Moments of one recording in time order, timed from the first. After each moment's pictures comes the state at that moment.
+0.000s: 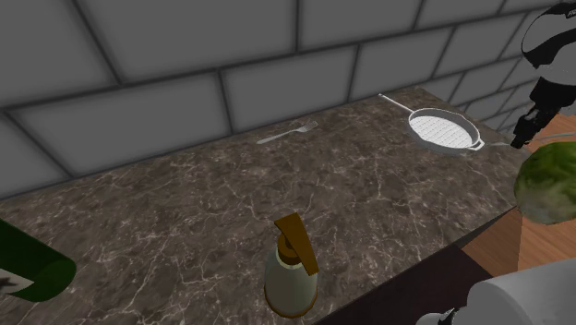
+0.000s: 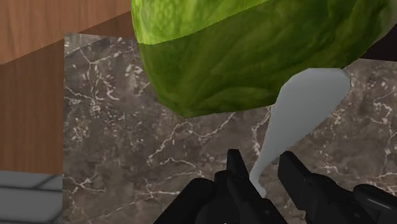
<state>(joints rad) -0.53 -0.08 -0.56 -2.18 -0.17 2.02 -0.91</state>
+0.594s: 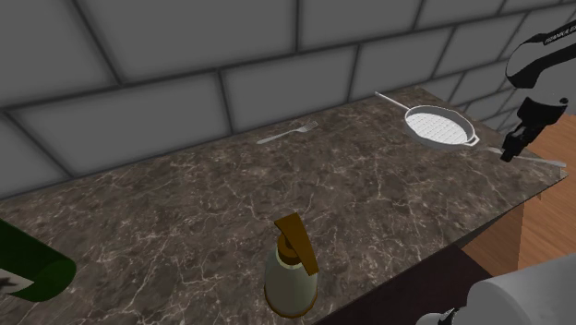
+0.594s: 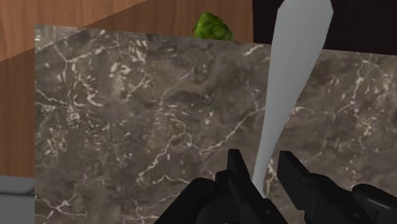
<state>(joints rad) -0.54 -0.02 -0.57 -2.25 -0.15 2.14 -0.93</state>
